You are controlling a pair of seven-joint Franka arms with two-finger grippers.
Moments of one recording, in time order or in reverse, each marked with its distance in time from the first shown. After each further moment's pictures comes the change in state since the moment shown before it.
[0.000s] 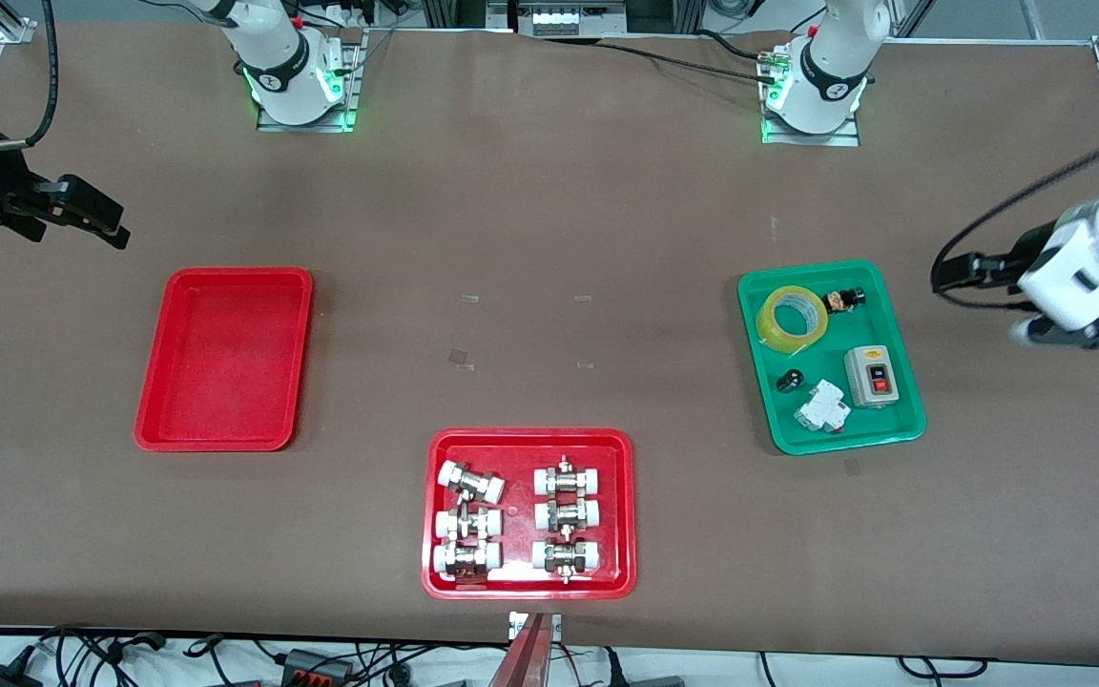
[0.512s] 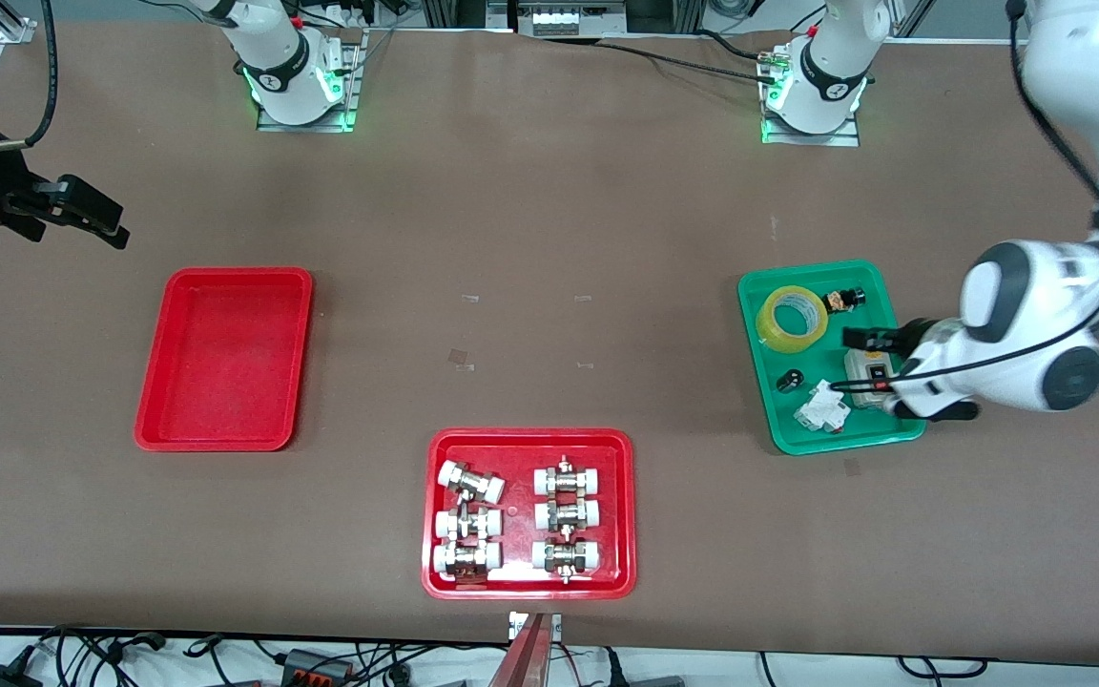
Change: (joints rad) left arm -0.019 0.298 -0.008 -0.126 -0.024 0.252 -0.049; right arm -0.001 0.000 0.000 0.000 0.000 -0.001 0.000
